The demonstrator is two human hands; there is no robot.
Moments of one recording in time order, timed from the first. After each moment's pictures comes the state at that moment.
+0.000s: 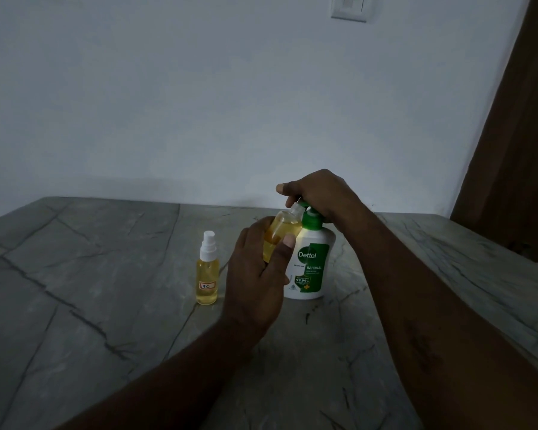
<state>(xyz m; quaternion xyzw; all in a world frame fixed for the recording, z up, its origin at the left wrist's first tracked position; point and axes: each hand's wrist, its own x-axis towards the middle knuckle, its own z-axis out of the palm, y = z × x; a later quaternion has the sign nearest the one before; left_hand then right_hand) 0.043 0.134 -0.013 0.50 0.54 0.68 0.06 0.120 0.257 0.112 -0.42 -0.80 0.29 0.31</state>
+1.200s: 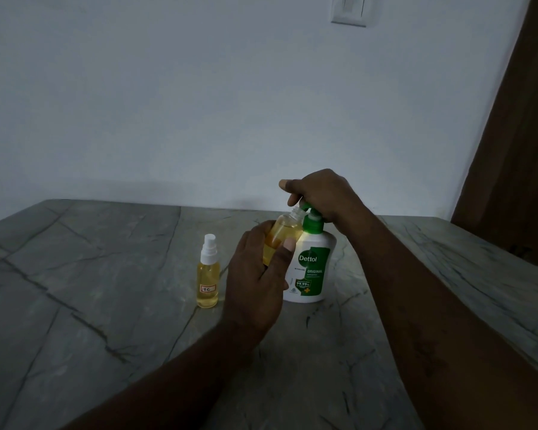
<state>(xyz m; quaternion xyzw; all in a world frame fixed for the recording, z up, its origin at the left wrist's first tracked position) 0.041 0.134 -0.013 0.50 0.55 0.67 0.04 0.124 0.255 0.114 -0.40 -0.81 0.27 0.34</state>
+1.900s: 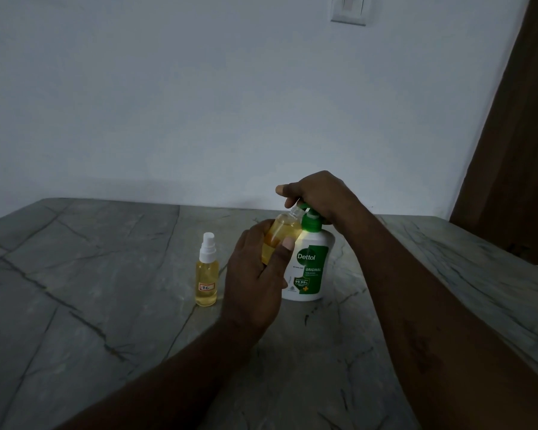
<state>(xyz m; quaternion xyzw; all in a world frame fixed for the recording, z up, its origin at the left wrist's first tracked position) 0.040 0.135 -0.014 0.50 0.55 0.67 0.05 0.124 0.253 0.114 -0.41 -0.81 0.29 0.31</state>
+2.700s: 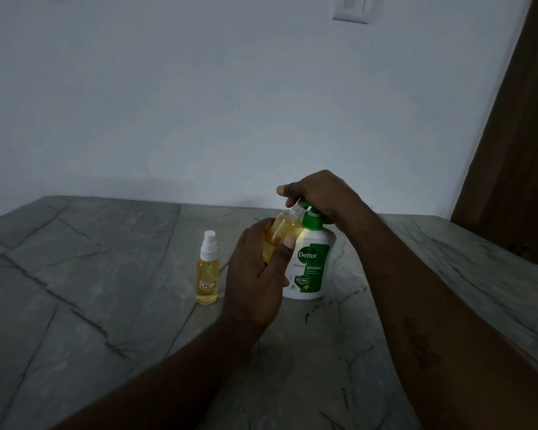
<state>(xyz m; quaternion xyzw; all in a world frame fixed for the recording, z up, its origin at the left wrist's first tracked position) 0.040 0.134 -0.013 0.50 0.54 0.67 0.05 0.122 0.256 0.114 -0.42 -0.80 0.31 0.30</state>
